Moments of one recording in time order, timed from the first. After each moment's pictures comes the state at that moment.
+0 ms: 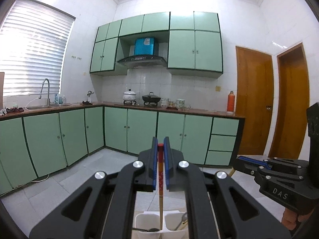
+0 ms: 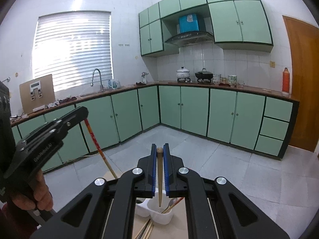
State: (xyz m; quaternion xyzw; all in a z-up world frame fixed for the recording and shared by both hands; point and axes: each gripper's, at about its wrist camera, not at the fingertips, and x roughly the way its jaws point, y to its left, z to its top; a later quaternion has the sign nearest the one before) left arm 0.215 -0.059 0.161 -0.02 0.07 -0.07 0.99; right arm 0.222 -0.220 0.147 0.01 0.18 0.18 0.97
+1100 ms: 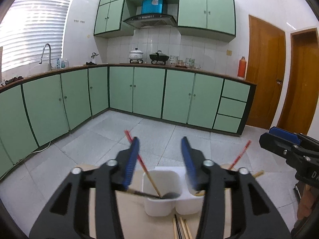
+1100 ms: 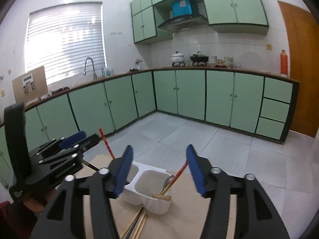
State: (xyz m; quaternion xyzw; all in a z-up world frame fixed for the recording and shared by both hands) left arm 0.251 -0.013 0.038 -0.03 0.19 -0.06 0.98; right arm 0.231 -0.218 0.051 0.03 0.21 0.16 0.96
